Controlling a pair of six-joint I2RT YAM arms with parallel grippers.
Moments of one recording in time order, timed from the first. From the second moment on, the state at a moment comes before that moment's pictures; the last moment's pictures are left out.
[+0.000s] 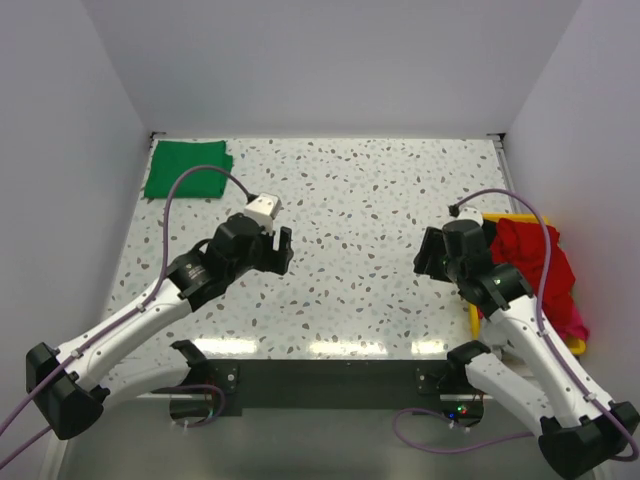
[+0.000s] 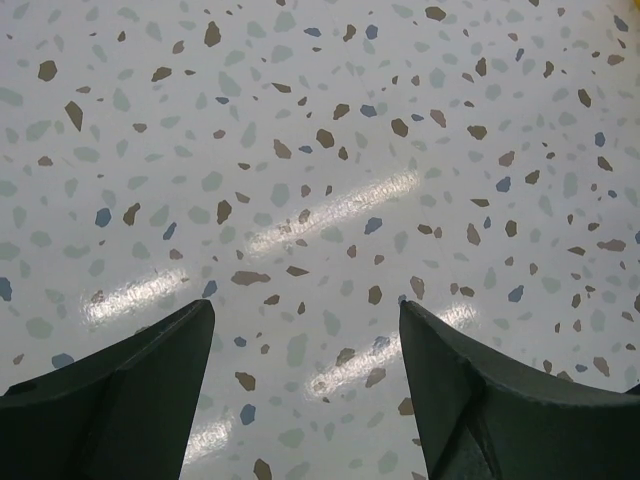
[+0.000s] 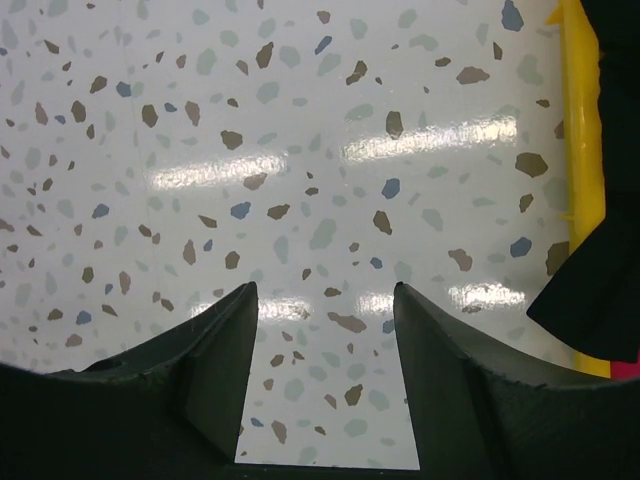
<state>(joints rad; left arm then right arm) -0.74 0.99 0.85 -0.45 -0.21 -0.30 0.41 0.82 0.83 -0.78 0.23 0.53</state>
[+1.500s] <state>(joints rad) -0.74 1.02 0.84 -0.44 -0.11 -0.30 -0.35 1.40 1.03 -0.60 0.46 0.65</state>
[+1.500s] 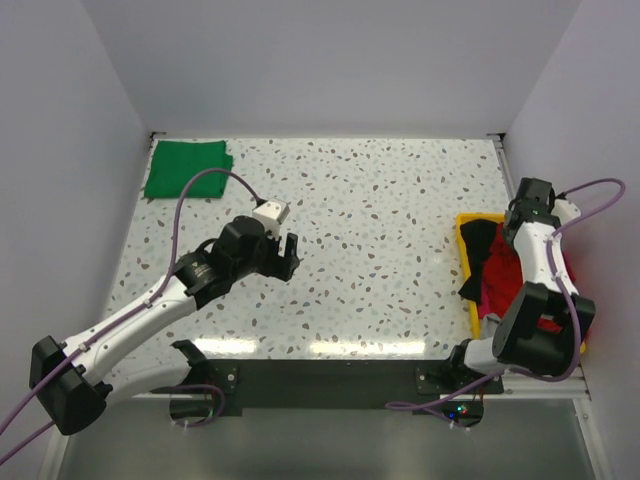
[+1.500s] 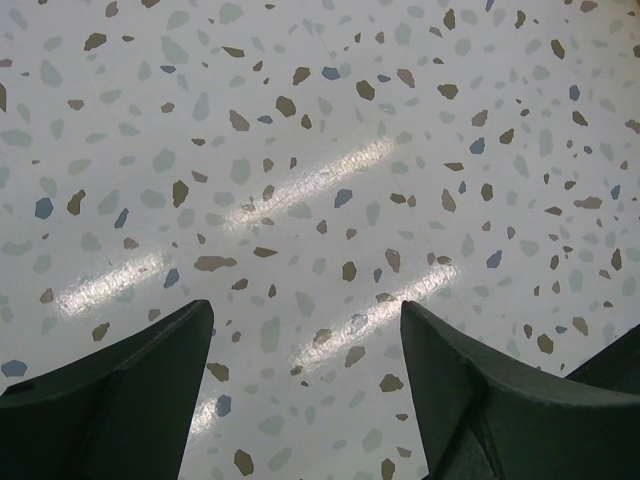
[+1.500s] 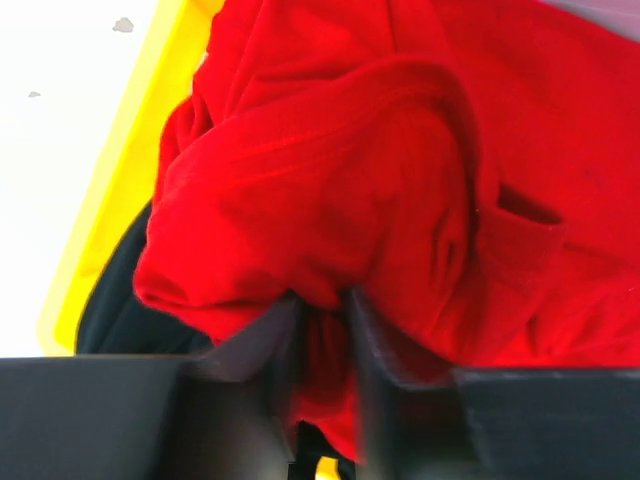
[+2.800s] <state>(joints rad) -0.74 1.00 0.84 -0.44 -0.14 -0.30 0.34 1.41 2.11 -0.73 -0.07 0.59</state>
